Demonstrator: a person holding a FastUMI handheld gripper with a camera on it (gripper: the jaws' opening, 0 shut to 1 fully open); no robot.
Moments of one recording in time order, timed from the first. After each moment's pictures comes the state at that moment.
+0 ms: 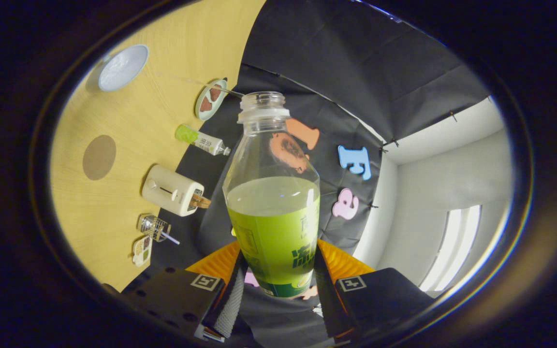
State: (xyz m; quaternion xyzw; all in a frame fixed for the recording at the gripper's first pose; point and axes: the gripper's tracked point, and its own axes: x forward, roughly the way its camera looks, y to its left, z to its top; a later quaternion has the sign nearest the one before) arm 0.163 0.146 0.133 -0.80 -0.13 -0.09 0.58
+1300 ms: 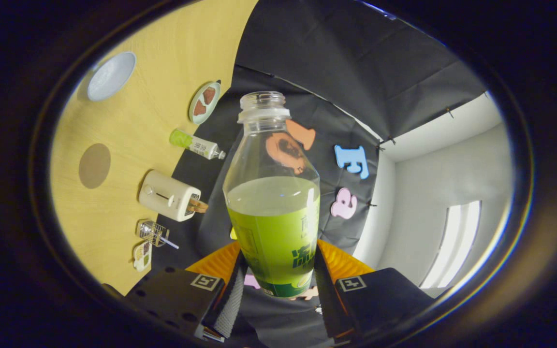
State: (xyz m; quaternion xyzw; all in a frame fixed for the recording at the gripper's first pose) arm 0.165 0.157 0.132 -0.79 -0.14 -0.09 0.60
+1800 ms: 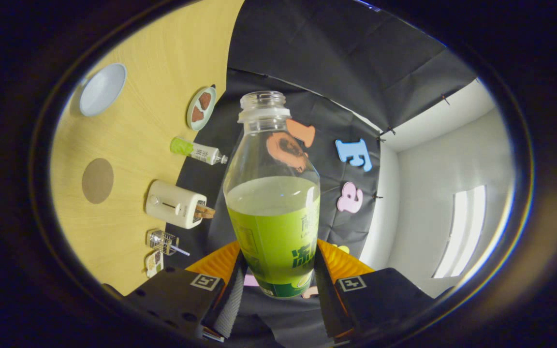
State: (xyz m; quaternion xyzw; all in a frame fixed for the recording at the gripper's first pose) arm 0.170 0.152 0.117 -0.76 -0.12 -0.08 0.63
